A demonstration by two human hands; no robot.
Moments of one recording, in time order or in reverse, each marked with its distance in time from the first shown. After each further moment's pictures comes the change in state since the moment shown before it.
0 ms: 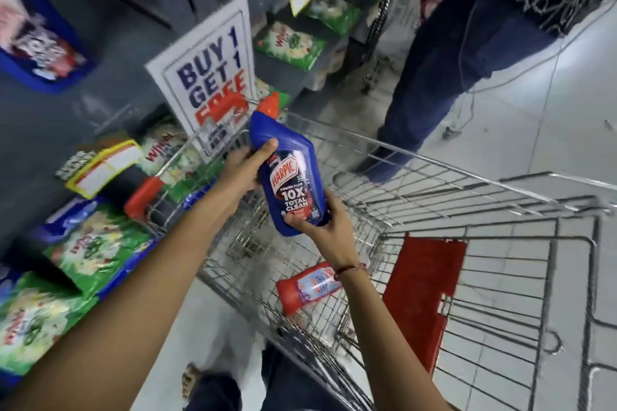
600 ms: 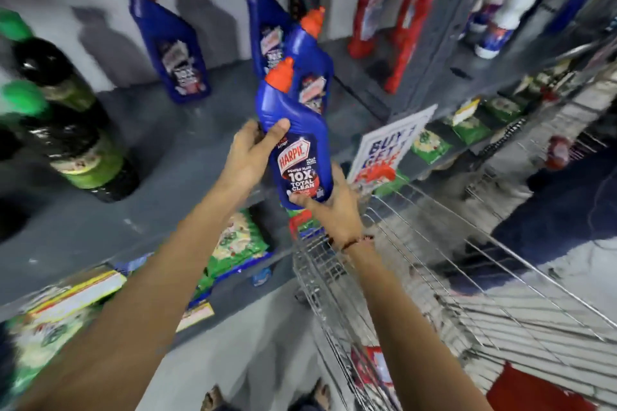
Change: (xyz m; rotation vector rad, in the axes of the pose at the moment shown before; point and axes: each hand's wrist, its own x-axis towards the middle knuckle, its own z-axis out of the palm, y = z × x) left_hand -0.103 0.083 -0.230 -0.072 0.456 0.484; right_hand 0.003 -0.155 0.211 -0.133 -0.393 -0.462
